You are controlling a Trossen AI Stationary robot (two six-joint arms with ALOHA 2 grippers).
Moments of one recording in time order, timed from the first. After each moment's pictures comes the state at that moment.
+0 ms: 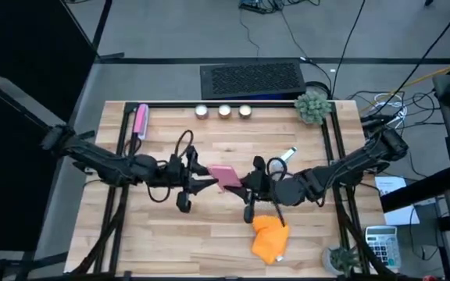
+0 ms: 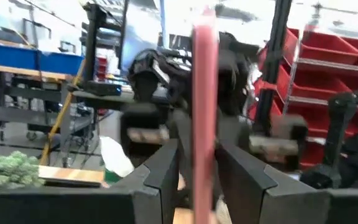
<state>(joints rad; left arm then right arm) -0.30 1.27 0.78 0.72 -0.22 -0.07 0.42 1.51 1.23 0.15 0.62 0.20</state>
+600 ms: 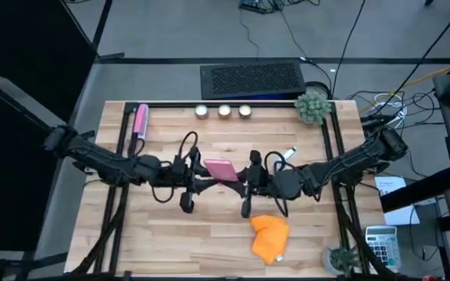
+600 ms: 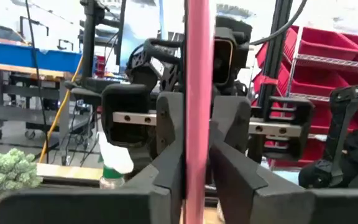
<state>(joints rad) -0.29 1.29 0.78 0.75 -0.19 -0.06 0.39 1.52 1.23 0.22 0.56 0.15</state>
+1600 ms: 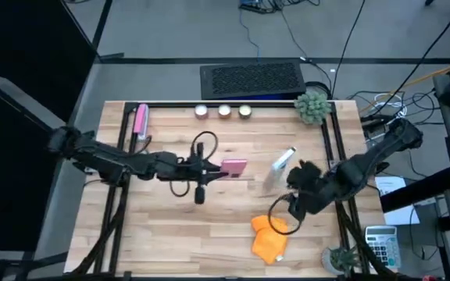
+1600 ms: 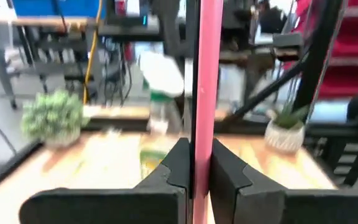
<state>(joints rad) -0.15 1.40 0.78 0.50 -0.18 -0.02 0.59 1.30 1.23 -1.26 0.46 1.16</state>
